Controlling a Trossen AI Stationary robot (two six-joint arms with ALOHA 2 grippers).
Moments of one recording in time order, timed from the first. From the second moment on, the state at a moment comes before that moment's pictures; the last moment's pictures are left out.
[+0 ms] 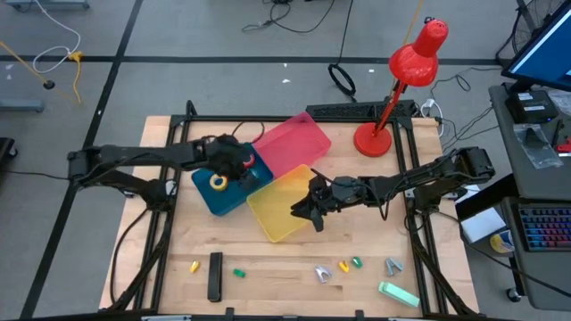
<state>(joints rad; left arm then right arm) 0.26 1.23 0.78 -0.30 0.27 -0.64 0.13 1.49 0.79 0.41 -0.03 0.69</state>
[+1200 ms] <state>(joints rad) -0.76 1.33 0.78 -0.42 0.05 -2.24 0.03 1.08 0.45 0.46 -0.16 0.49</state>
